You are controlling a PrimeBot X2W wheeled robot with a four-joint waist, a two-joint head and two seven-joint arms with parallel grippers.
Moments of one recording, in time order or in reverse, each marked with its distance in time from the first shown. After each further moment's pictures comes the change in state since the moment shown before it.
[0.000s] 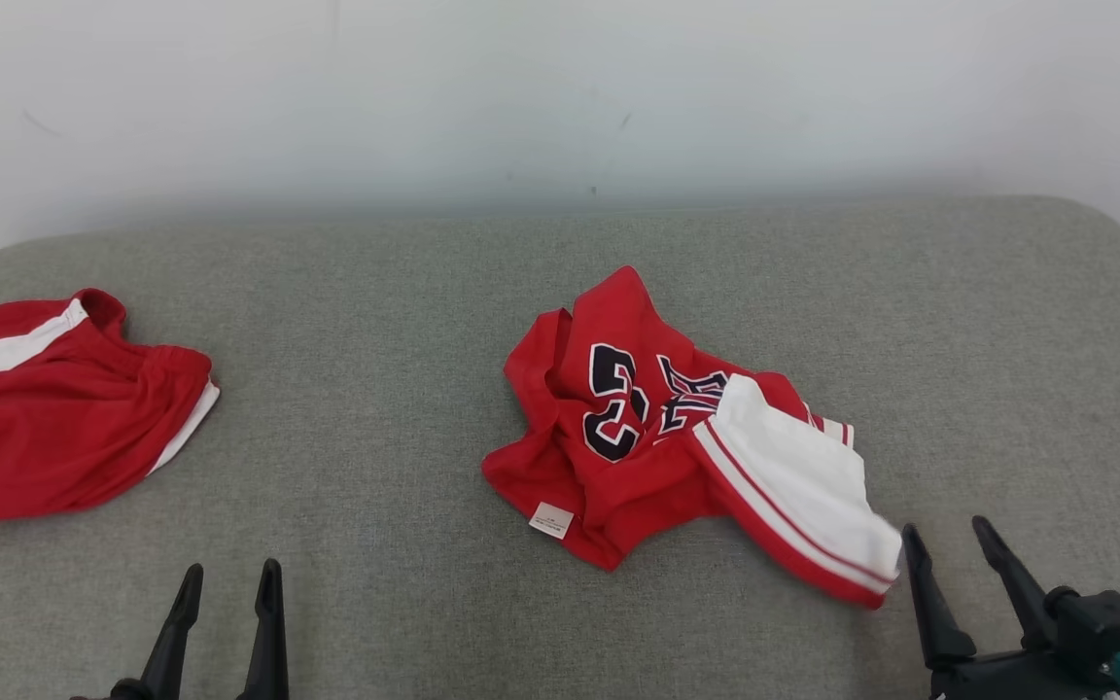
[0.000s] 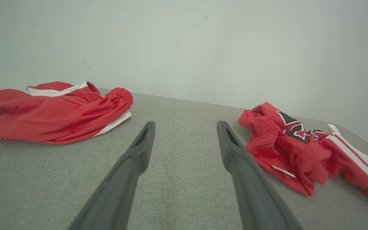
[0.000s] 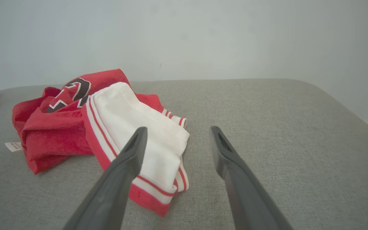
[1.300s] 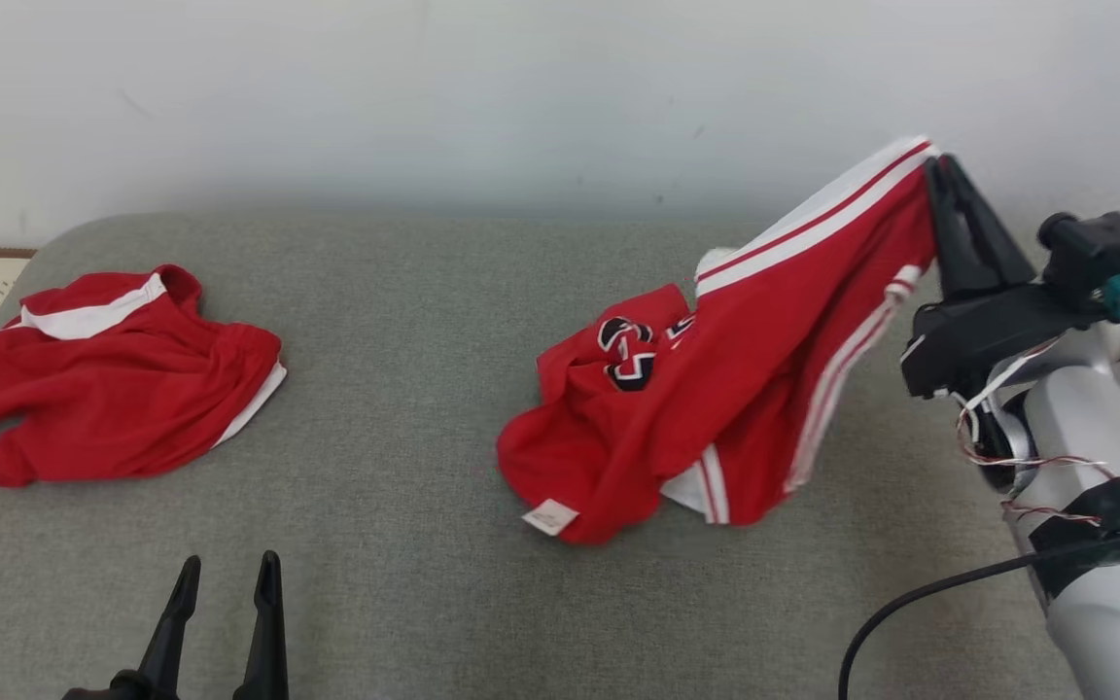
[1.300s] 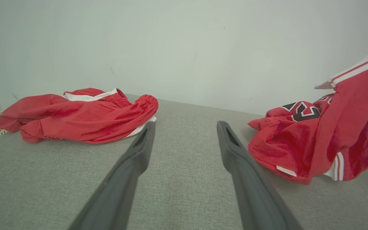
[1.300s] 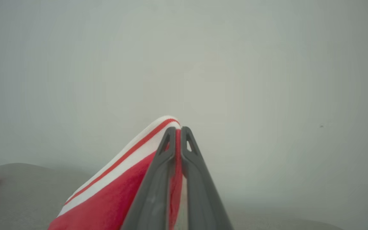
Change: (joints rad) left arm -0.009 0.055 -0.061 -0.023 -0.046 0.062 0.000; right arm -0.710 -0.013 0.093 0.372 0.000 0.000 -0.030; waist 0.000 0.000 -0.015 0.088
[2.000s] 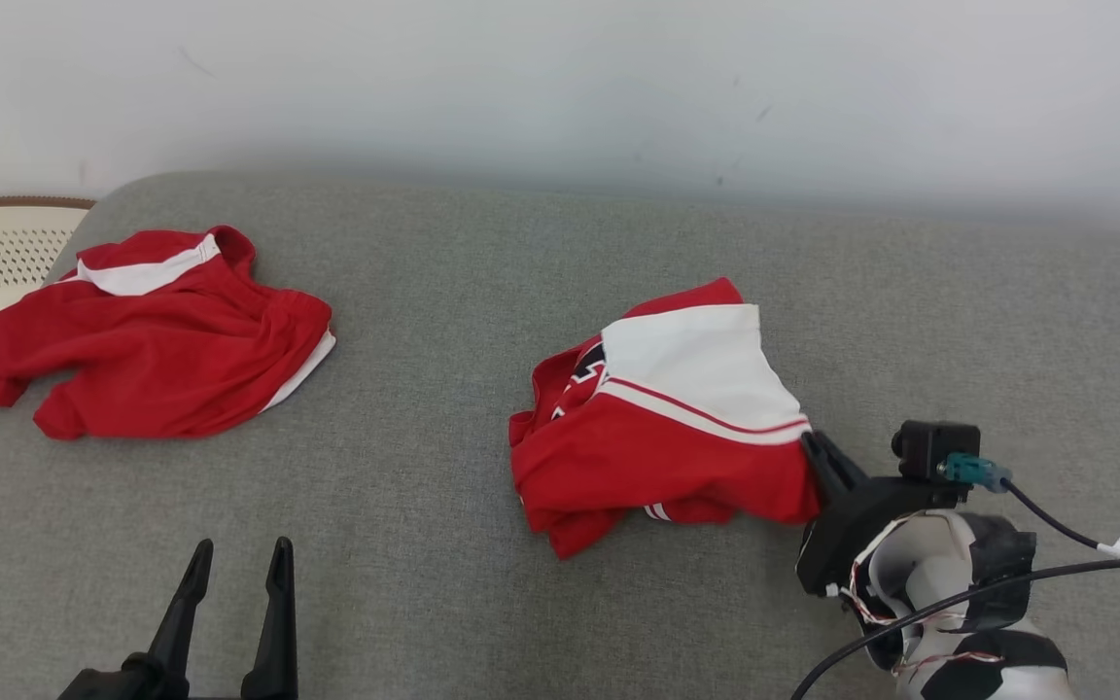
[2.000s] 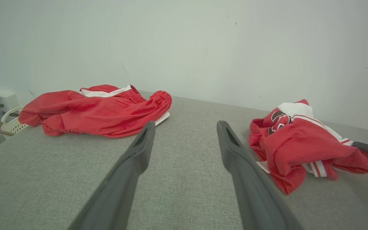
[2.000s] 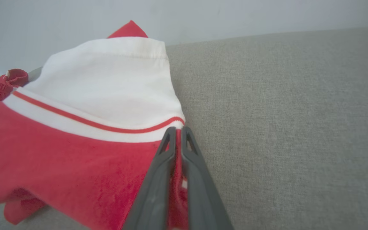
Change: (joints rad) left arm -0.034 0.042 -0.057 -0.003 -0.025 0.020 0.000; right arm 0.175 0.165 0.032 0.288 0.161 0.000 0.149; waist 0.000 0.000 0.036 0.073
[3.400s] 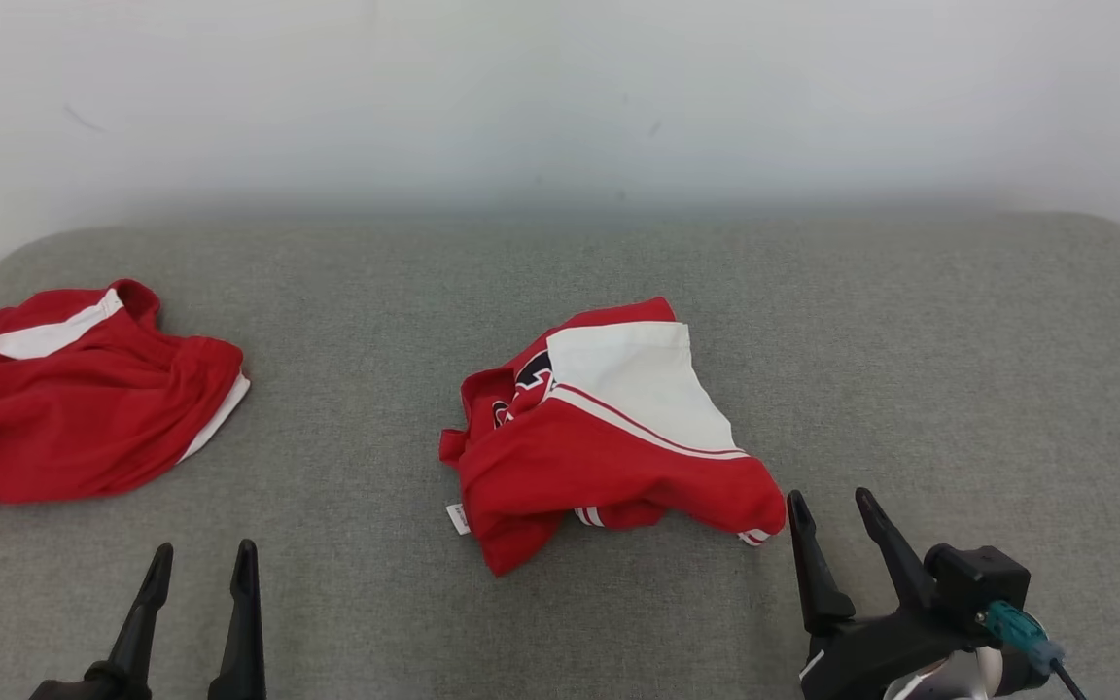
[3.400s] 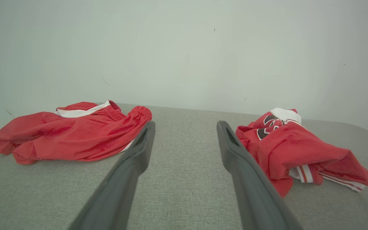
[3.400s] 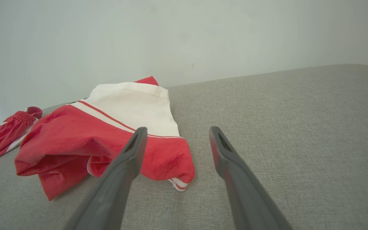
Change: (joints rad) left arm 0.025 0.106 -0.053 -0.086 -0.066 0.122 0.000; right arm 0.458 0.105 -0.176 -0.678 -0.246 0.000 -0.021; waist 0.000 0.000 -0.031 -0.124
